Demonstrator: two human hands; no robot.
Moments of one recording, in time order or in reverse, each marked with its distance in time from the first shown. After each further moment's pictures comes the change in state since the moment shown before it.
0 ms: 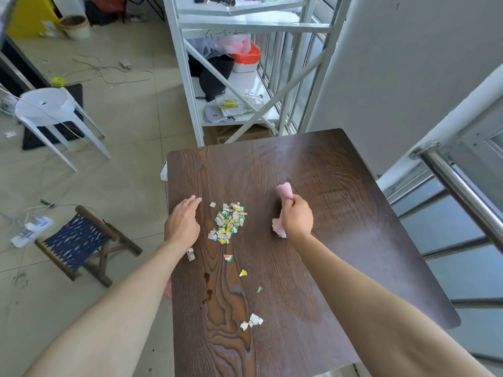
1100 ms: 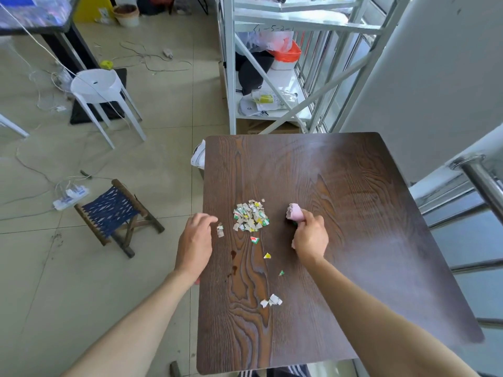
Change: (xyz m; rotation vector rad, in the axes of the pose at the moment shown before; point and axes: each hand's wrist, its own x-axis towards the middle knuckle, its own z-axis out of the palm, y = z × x) left_hand -0.099 -0.044 0.004 -0.210 0.249 0.121; right_hand -0.057 0.037 0.026 -0.286 0.013 -0.186
